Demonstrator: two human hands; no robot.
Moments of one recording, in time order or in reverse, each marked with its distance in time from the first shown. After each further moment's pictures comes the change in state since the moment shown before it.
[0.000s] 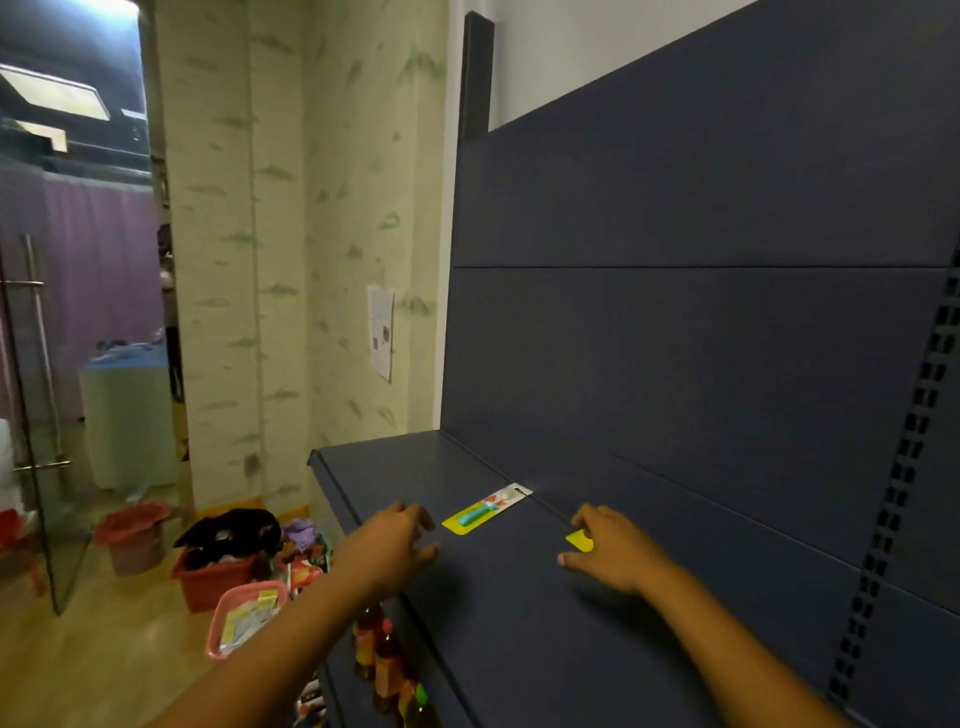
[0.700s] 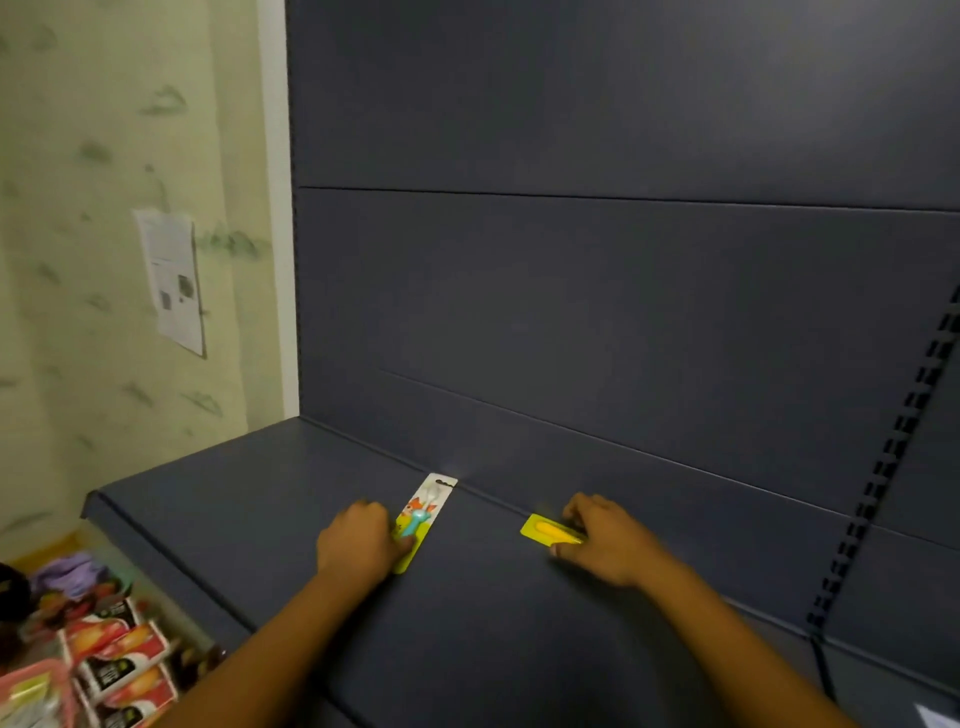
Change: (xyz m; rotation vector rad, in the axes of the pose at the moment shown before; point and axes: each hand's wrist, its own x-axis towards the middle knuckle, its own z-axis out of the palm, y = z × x) left_hand 0.201 -0.042 0.099 0.038 -0.137 0.062; right_hand 0.073 0.028 0.040 -0.084 0.088 0.383
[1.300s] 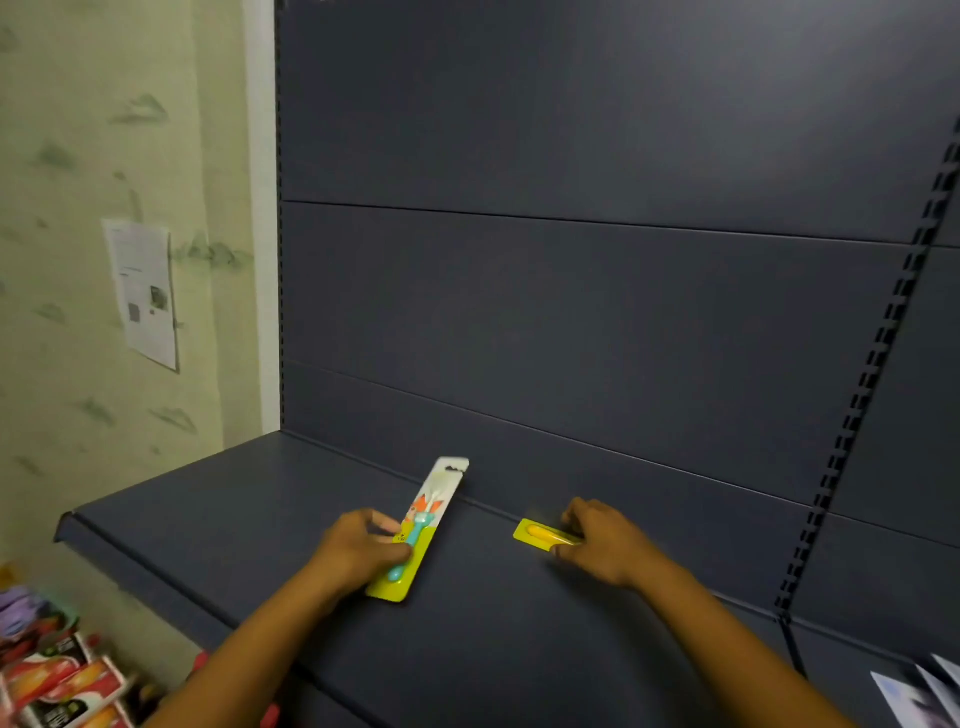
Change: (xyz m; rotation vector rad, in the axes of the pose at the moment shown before) left_hand -0.020 -0.017 -0.030 -0.851 -0.224 -0.036; right_hand -0.019 -0.017 -0.007 -0.063 0.035 0.081
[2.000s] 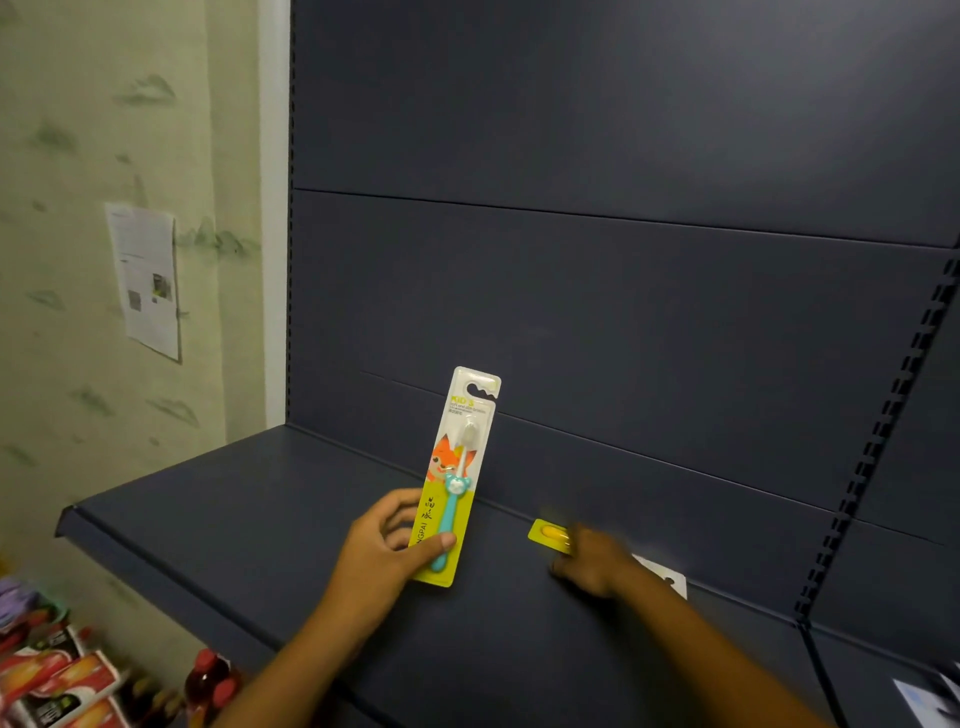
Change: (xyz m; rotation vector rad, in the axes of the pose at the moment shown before) left_hand -0.044 0.006 0.001 -0.555 -0.074 0.374; right_hand 0.019 -0.021 0.035 0.065 -0.156 0.193
